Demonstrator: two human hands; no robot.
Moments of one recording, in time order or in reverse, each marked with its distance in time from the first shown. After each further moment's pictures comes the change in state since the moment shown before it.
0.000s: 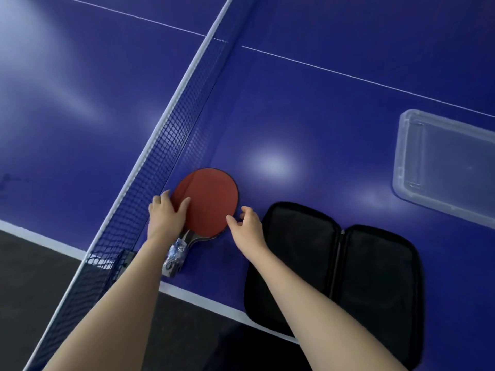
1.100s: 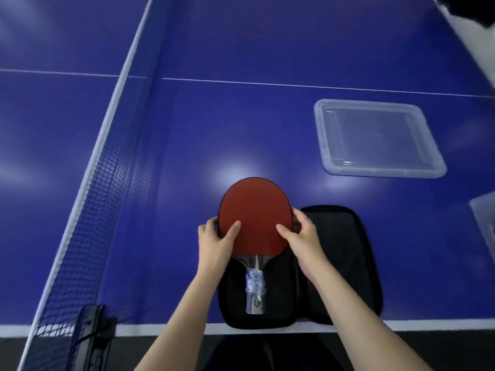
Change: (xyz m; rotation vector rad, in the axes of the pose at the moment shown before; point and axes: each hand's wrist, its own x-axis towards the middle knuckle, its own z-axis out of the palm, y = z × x) left_hand -0.116 0.117 0.067 -0.474 -0.331 0.135; right_hand -0.064 0.071 -0.147 0.491 0.427 0.045
